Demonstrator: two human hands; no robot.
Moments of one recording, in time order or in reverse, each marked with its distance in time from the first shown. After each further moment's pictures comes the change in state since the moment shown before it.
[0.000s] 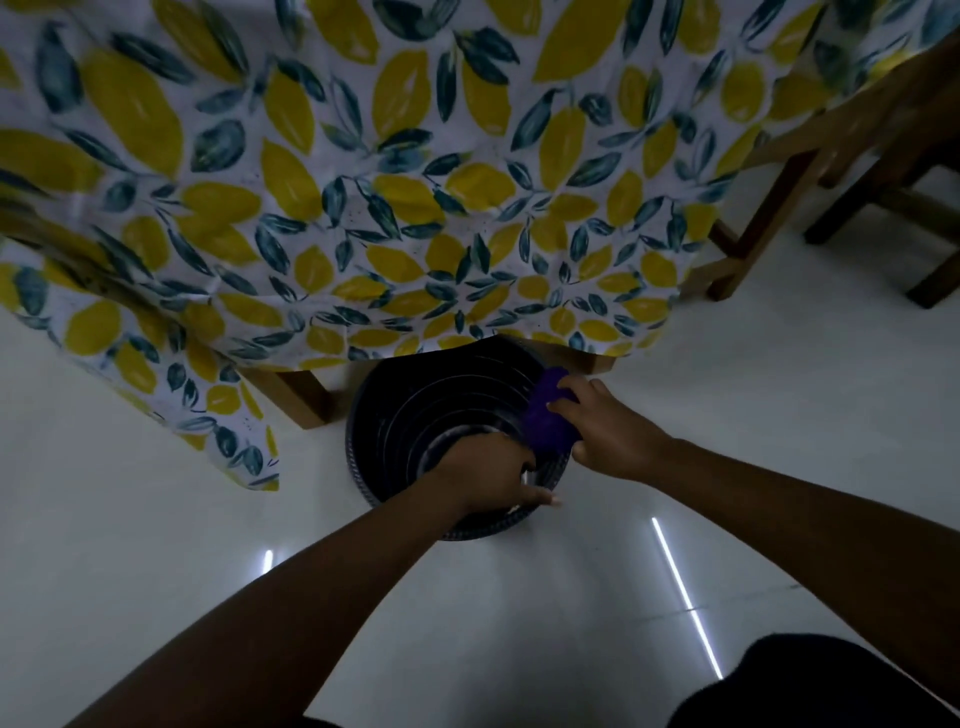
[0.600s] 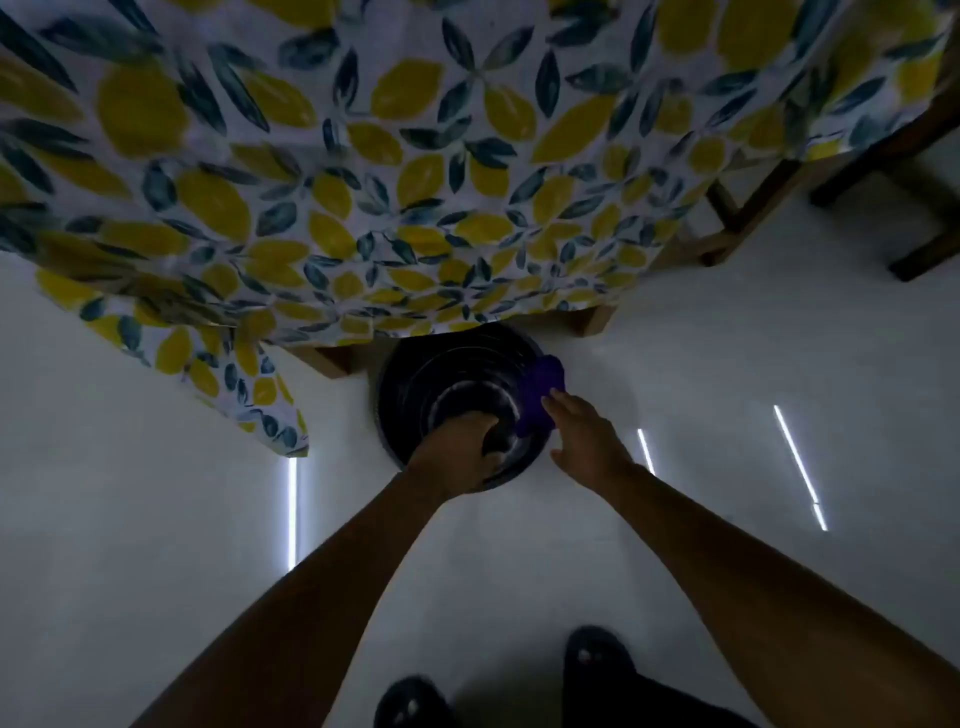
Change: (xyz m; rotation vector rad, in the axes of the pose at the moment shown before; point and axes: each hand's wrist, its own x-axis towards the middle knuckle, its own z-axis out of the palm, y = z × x) left_hand -0.074 0.012 -0.081 -0.416 -0.042 -0.270; right_hand -0.028 -0.060 -0.068 0.282 -0.223 0.347
